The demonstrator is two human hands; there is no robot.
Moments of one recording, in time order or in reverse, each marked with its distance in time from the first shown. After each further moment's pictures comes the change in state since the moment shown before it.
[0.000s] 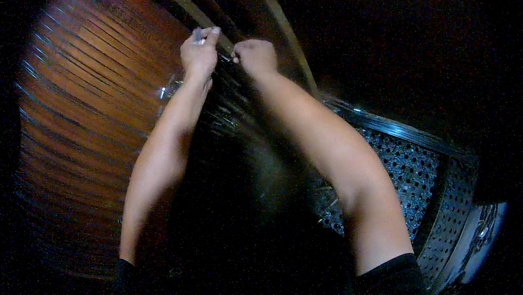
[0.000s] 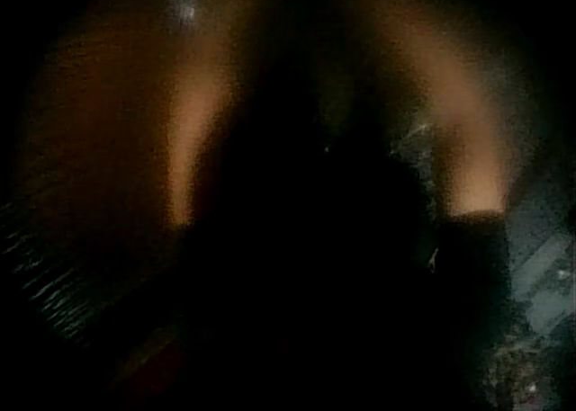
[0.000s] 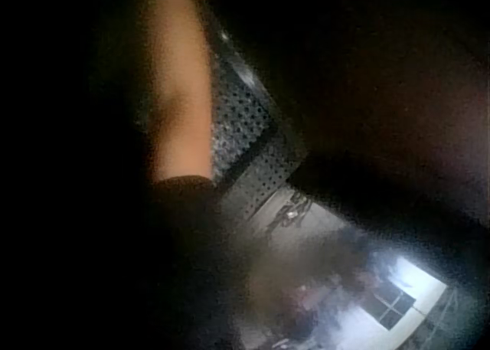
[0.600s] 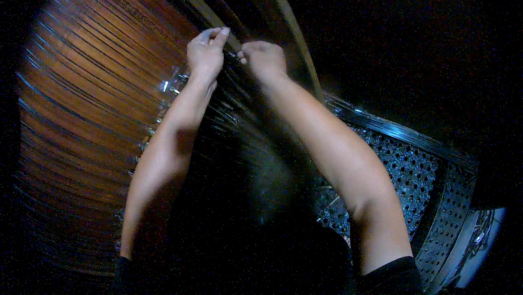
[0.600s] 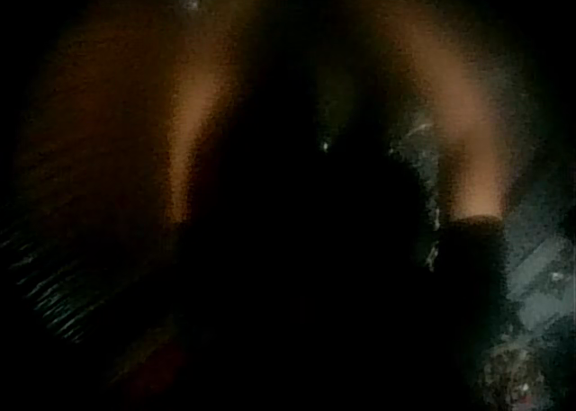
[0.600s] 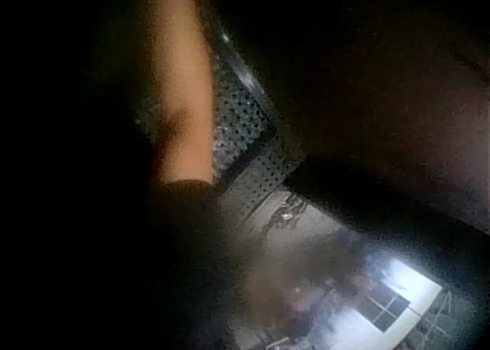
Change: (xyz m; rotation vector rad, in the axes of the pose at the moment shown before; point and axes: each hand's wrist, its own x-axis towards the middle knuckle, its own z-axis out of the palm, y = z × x) left_hand -0.004 -0.014 -0.007 0.003 -0.127 -0.002; right_hand -0.001 0.025 -0.003 0.179 -0.047 0.023
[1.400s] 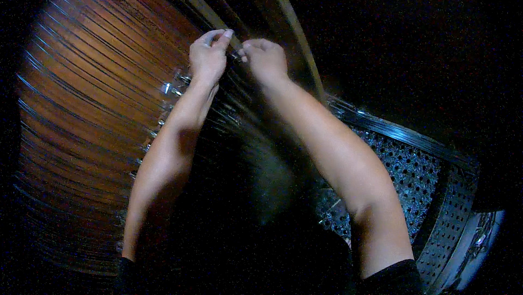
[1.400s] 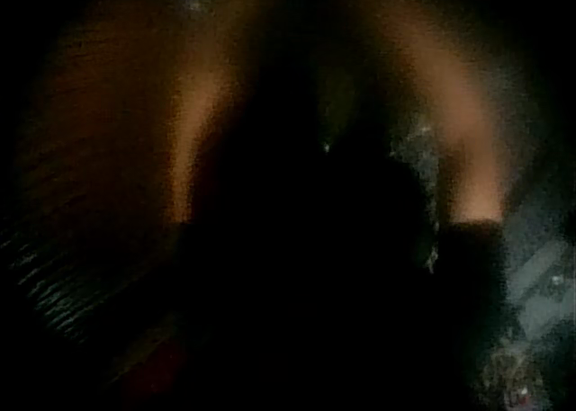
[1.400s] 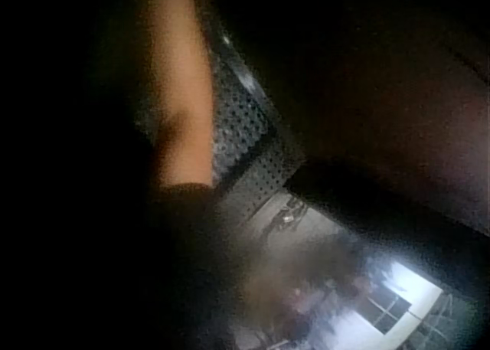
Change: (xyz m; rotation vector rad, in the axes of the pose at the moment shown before) left_hand -0.009 0.010 -0.002 0.034 -0.008 0.031; right_hand -0.007 -0.011 0.003 -0.021 0.003 -0.046
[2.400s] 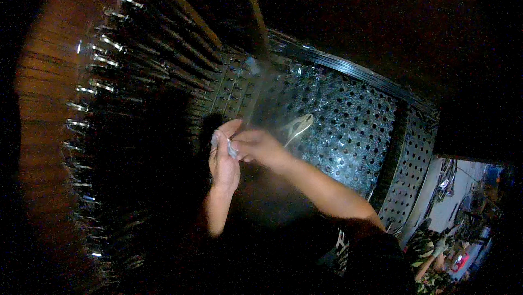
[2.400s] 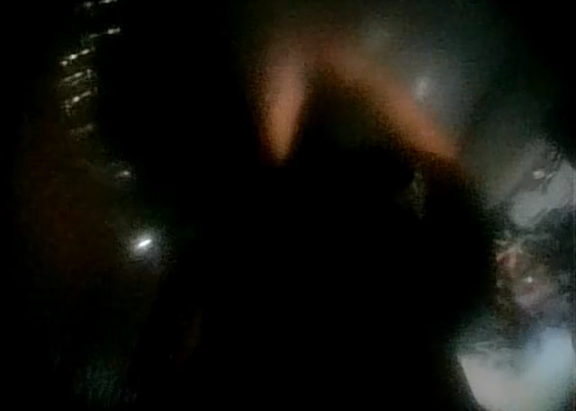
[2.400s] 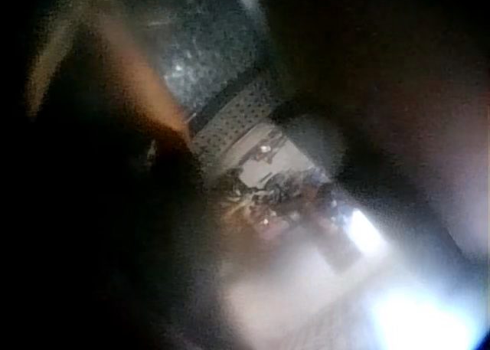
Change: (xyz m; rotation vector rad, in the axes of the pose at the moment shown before) left_hand -0.363 -0.063 0.026 -0.802 -0.256 -0.946; right_hand -0.290 0.110 -0.140 -0.021 -0.322 0.797
